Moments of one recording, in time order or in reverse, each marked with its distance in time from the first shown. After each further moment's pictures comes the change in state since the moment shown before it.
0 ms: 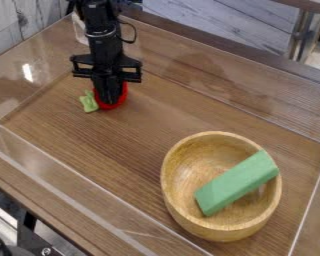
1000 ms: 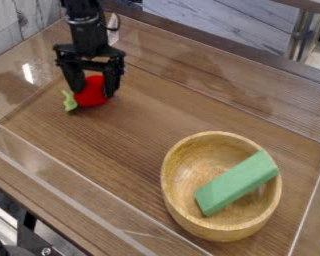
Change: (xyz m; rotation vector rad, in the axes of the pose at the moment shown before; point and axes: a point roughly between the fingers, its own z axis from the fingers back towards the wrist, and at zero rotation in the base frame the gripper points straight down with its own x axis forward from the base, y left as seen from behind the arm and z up) arm -0.005 0.022 0.027 0.026 0.024 -0.036
